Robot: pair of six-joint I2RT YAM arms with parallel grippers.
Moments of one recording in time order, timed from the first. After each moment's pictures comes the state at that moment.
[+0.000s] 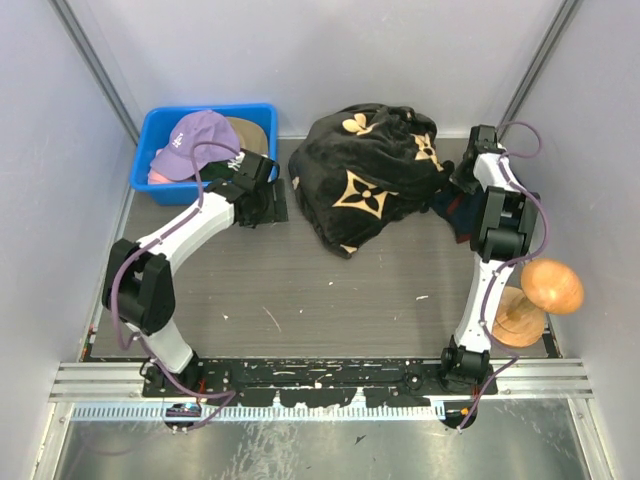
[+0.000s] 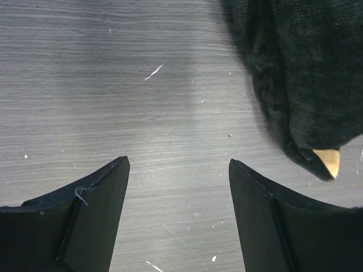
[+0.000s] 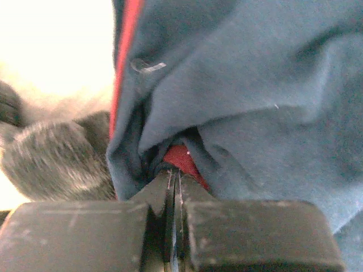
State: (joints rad) left arm -0.49 1.68 1.34 -0.59 -0.12 -0.50; right arm -0.20 2.29 1.85 -0.59 0.12 0.54
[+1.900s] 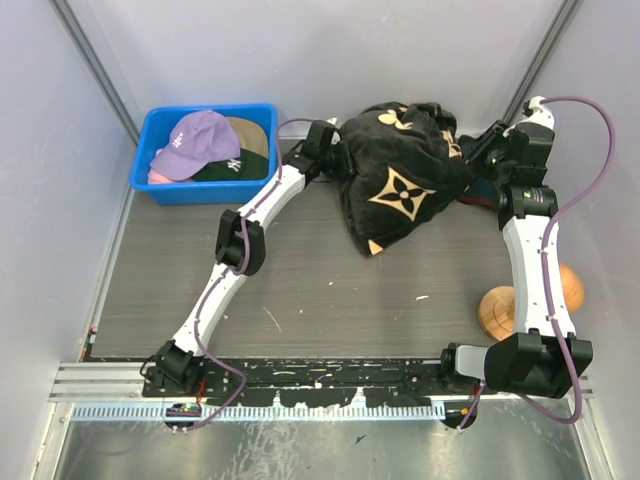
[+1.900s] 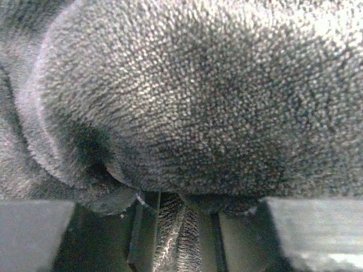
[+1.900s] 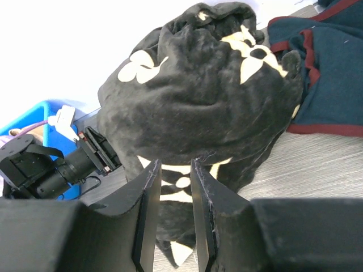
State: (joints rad) left arm -0.55 2.78 2.69 -0.48 0.26 -0.65; right arm -0.14 1.26 1.35 -0.39 -0.10 0.47
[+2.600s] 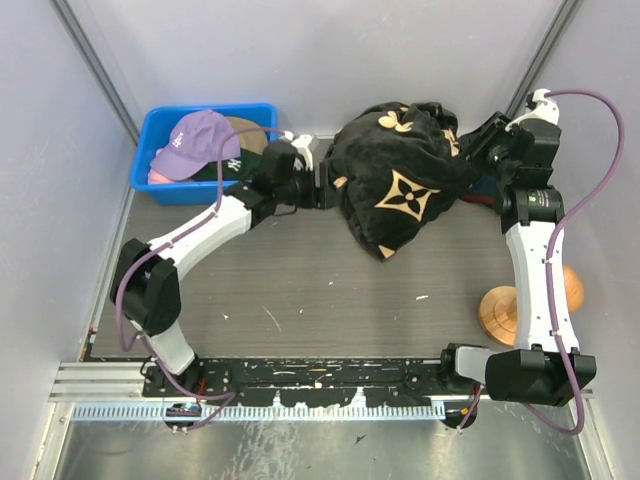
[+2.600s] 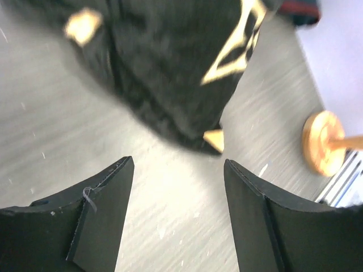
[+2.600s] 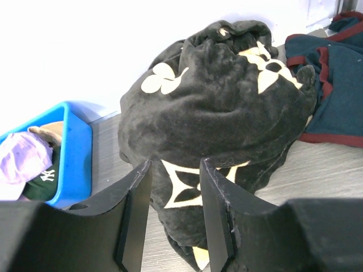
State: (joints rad) left arm -0.60 1.76 1.49 -0.20 0.24 -0.47; right arm -0.11 1.22 1.39 -0.43 -0.10 0.46
